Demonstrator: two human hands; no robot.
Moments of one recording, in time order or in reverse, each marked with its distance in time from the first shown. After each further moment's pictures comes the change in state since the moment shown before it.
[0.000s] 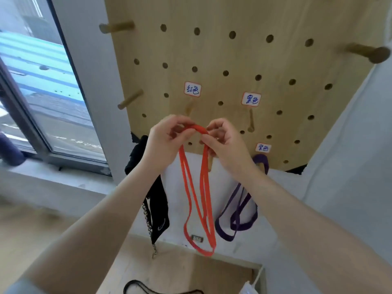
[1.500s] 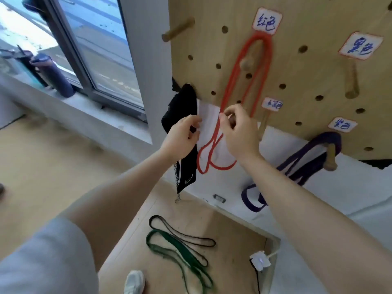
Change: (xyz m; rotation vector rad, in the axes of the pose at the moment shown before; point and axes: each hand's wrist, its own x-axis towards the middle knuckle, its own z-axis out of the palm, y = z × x) left_hand -0.059 -0.132 -0.021 0.467 -0.151 -0.416; right_hand 0.028 0.104 0.076 -0.436 0.036 -0.119
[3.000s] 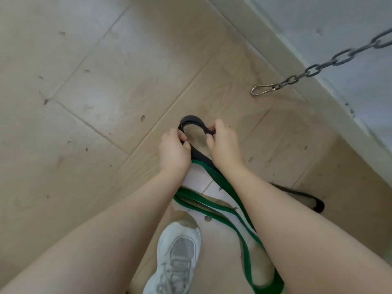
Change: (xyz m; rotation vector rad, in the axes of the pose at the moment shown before) left_hand -0.218 -0.739 0.414 -0.274 -0.128 -1.145; right_hand -0.349 0.493 0.681 -0.457 -0.839 0.538
